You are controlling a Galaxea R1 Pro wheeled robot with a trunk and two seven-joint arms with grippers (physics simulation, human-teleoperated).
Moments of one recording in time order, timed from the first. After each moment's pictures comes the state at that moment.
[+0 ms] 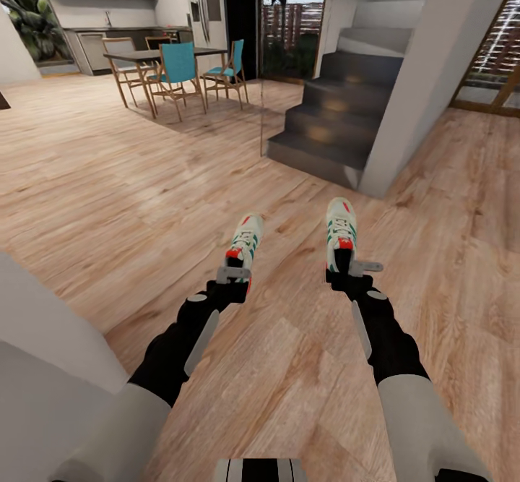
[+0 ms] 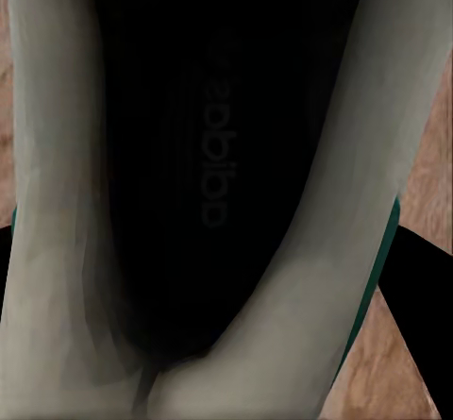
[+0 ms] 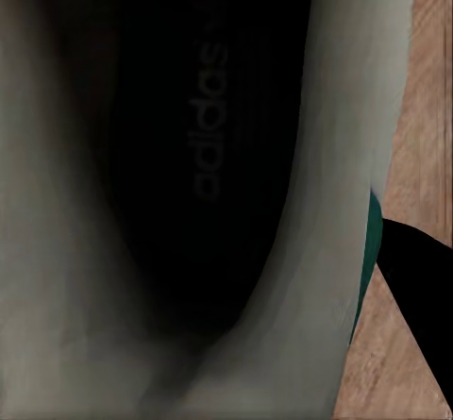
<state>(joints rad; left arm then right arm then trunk) -0.71 -0.14 -0.28 -1.09 0.17 0.53 0.11 -0.74 0.09 -0.17 -1.02 0.13 0.38 -0.01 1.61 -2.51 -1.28</state>
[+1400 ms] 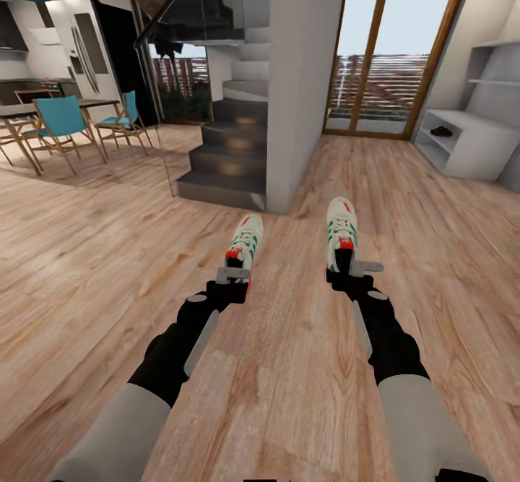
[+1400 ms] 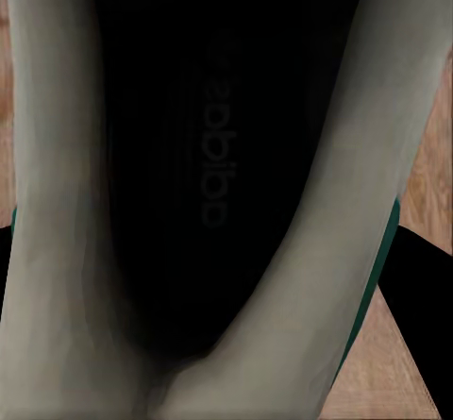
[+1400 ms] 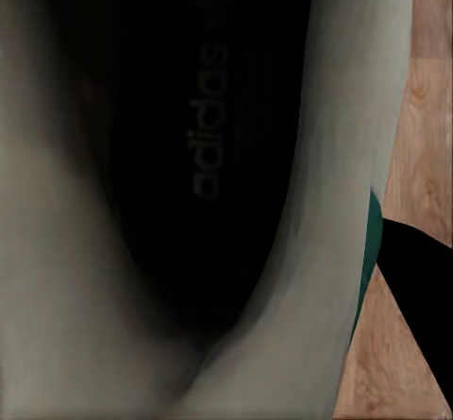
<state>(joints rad) -0.71 -0.14 -0.28 -1.09 0.17 0.53 0.11 -0.74 0.09 -0.18 -1.02 0.13 0.38 -0.01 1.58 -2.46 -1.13</state>
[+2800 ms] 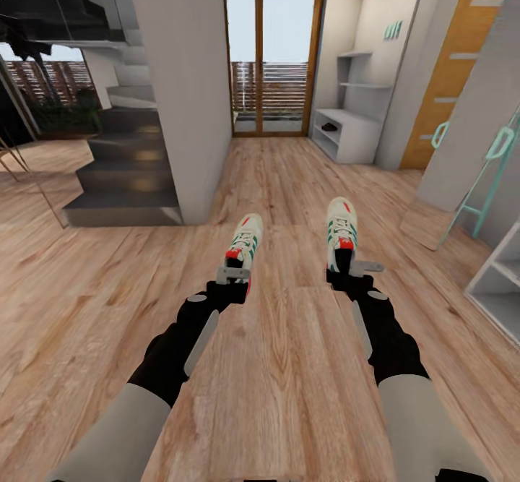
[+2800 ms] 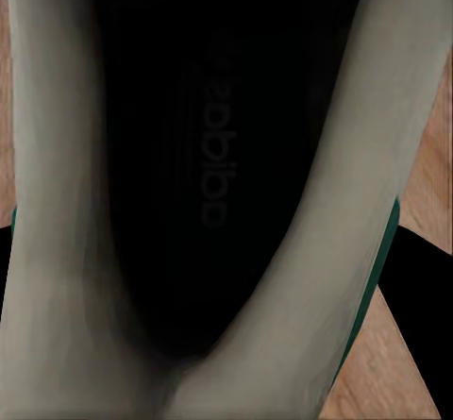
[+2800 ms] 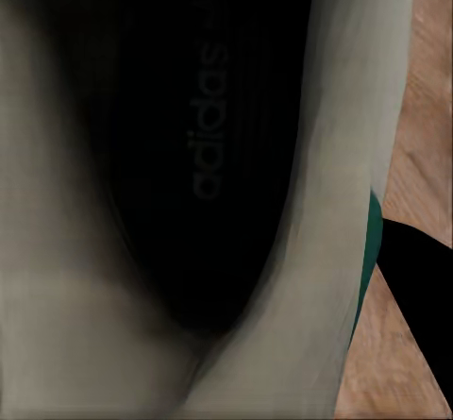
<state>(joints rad) -0.71 -0.14 -0.28 -1.09 0.17 0.53 0.11 -0.74 0.09 -0.18 -1.02 0.13 0.38 -0.01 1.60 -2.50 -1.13</state>
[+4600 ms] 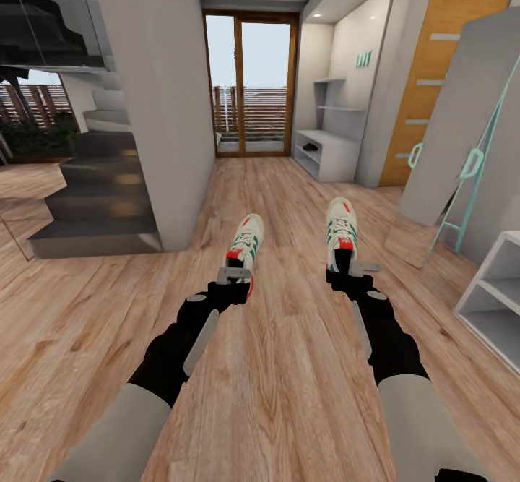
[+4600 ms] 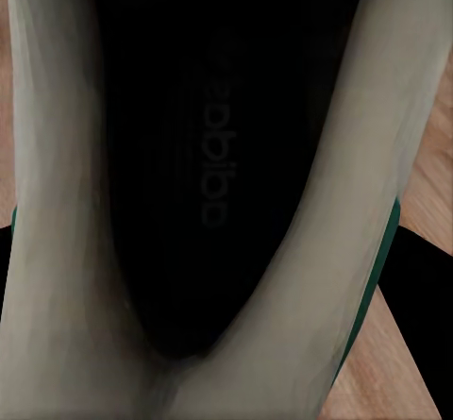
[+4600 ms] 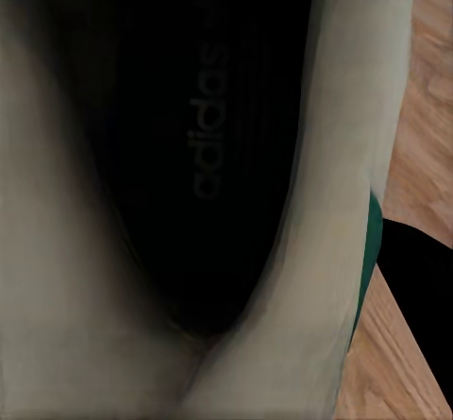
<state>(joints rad) -0.71 -0.14 -0.28 -1.09 0.22 0.54 0.11 -0.74 0.09 -0.18 -1.02 0.13 0.38 -0.01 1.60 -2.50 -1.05</state>
